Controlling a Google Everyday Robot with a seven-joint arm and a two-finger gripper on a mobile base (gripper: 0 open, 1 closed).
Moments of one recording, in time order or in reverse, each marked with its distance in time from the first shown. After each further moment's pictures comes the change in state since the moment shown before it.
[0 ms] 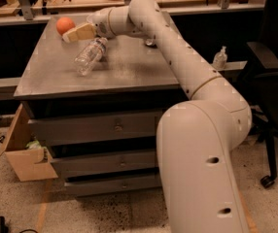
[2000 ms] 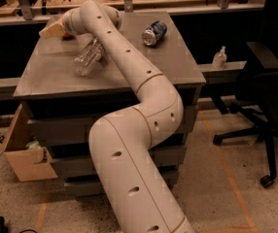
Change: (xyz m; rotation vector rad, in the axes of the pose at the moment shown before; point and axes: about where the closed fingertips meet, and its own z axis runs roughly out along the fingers) arm 0.000 -0.040 0.131 0.239 0.079 -0.008
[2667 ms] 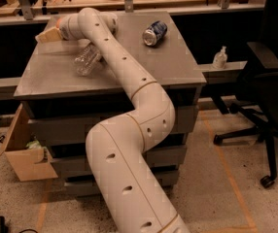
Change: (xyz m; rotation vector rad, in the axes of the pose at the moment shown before) arm 0.012 0.013 0.022 -0.035 -0.025 0.026
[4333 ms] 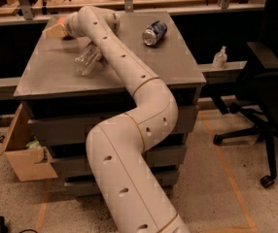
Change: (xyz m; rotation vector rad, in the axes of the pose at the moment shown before) arm 0.006 -0.033 -0.011 0.123 0.052 0.106
